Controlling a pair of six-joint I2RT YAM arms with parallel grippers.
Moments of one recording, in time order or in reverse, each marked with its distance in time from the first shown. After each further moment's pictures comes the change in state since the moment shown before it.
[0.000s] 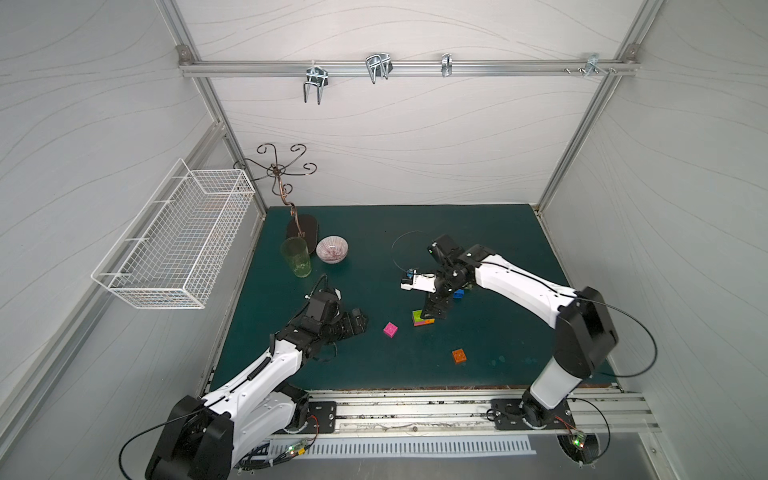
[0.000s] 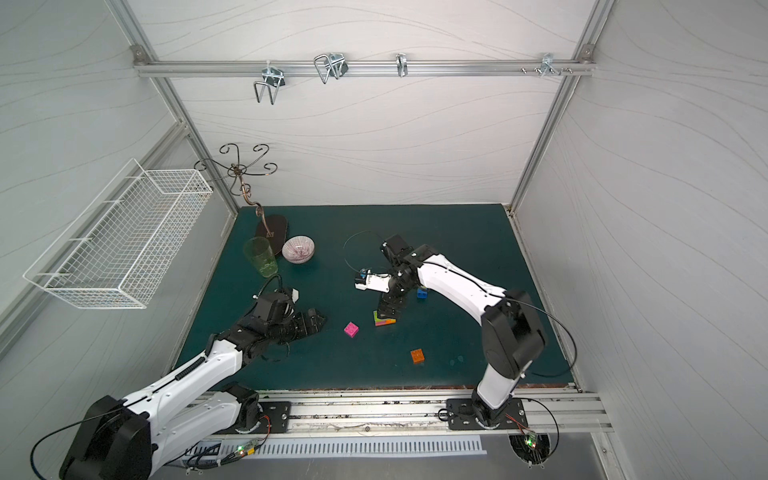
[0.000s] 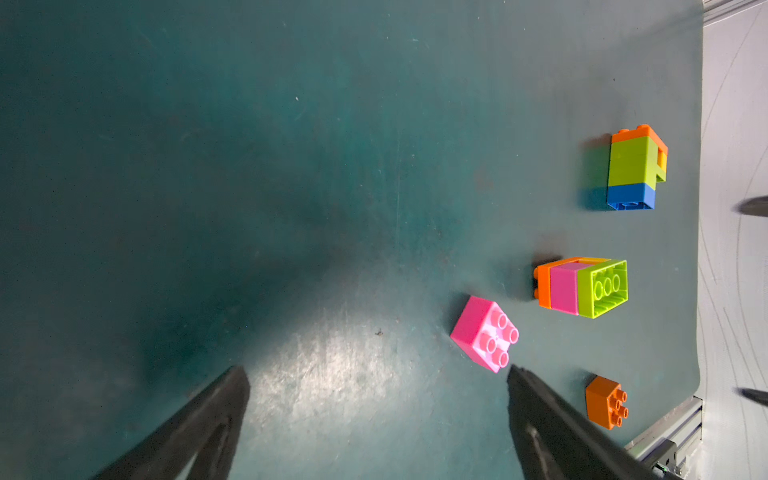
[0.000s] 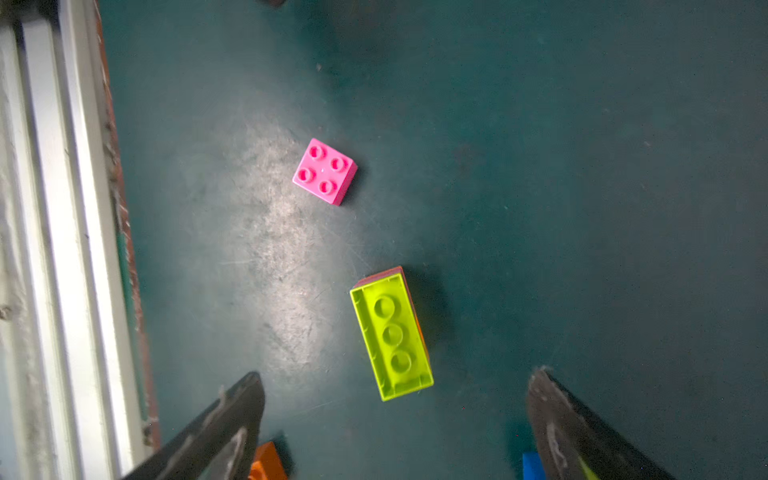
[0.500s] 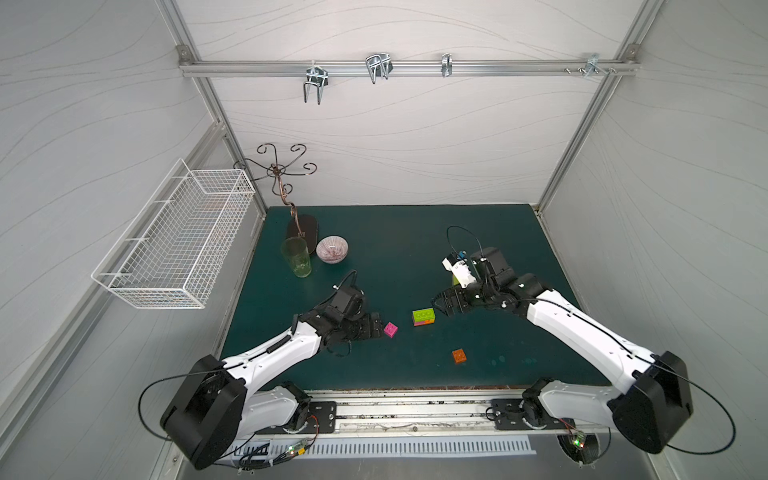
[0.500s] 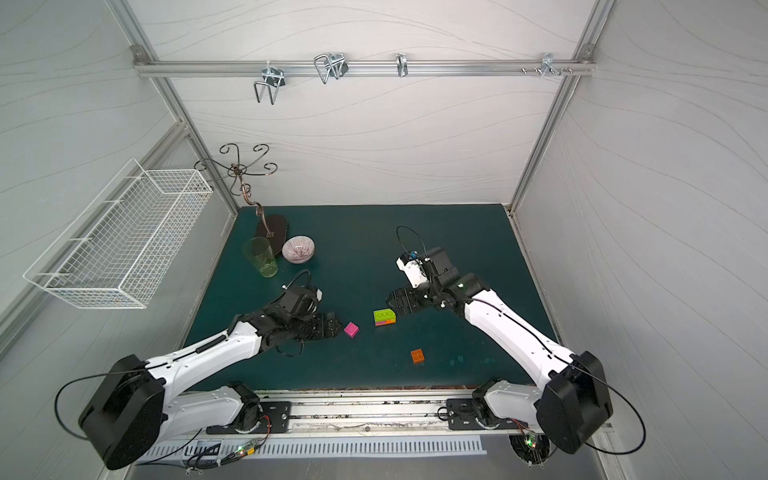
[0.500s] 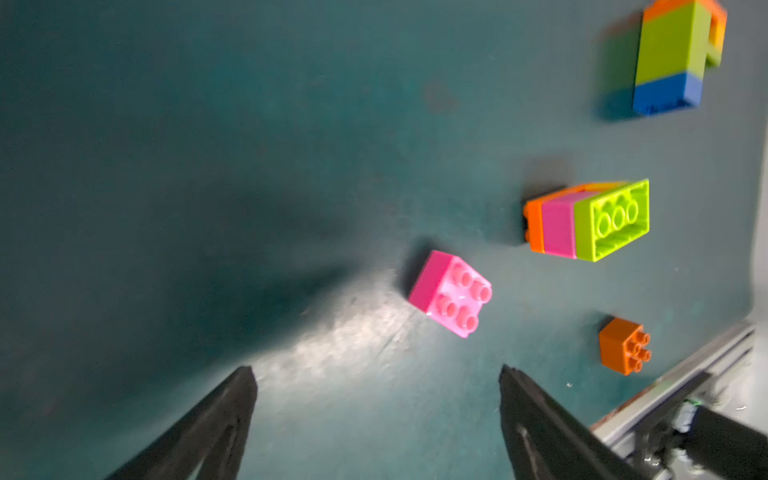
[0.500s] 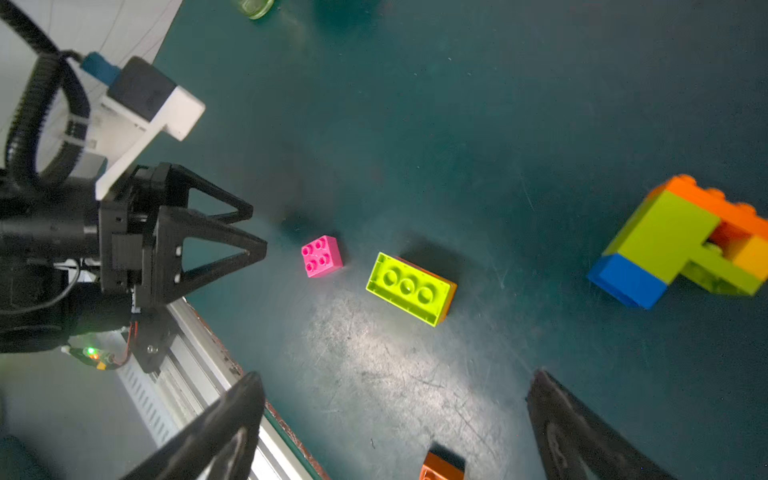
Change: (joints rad) left arm -0.237 0.224 0.187 -0.095 -0.057 0.043; right arm -0.093 -0.417 -0.343 0.211 0.027 0.857
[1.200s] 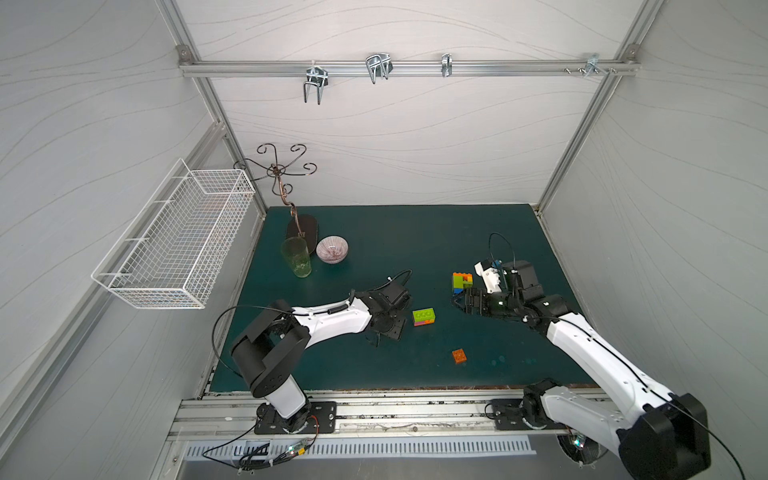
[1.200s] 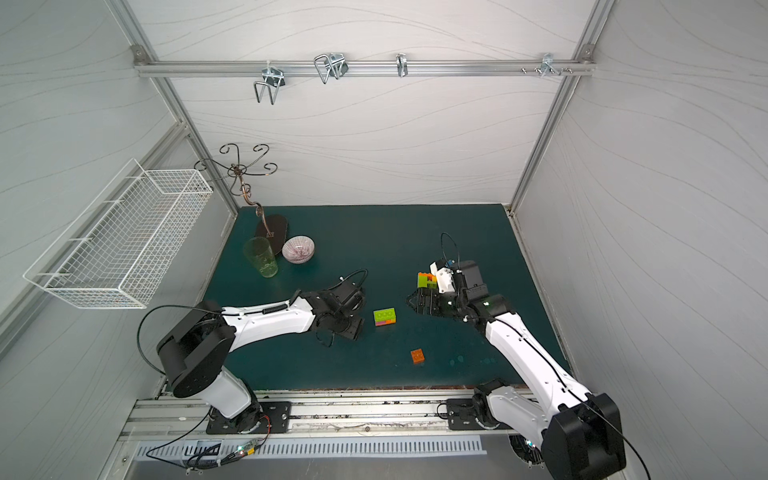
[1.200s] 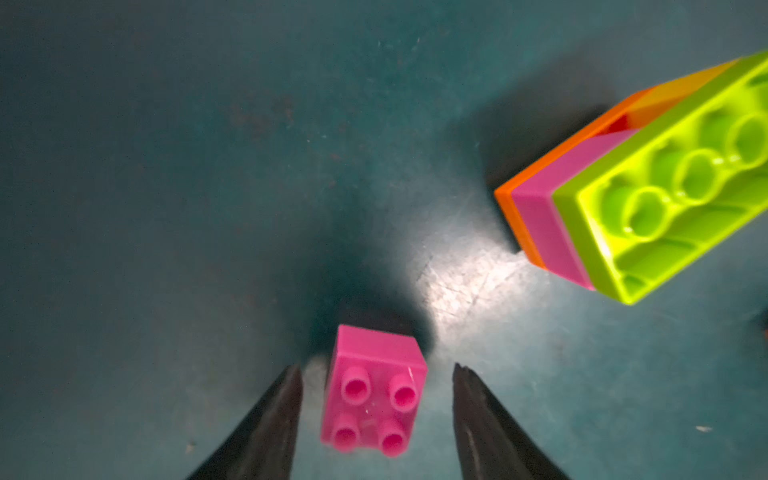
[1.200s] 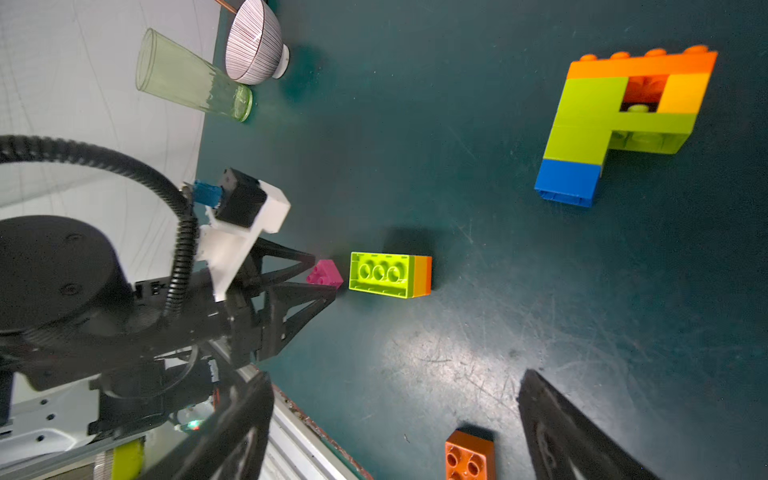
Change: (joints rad) left arm -0.195 0.425 0.318 -0.114 -0.188 0.225; right arm -0.204 -0.177 -0.214 0.093 -0.158 0.225
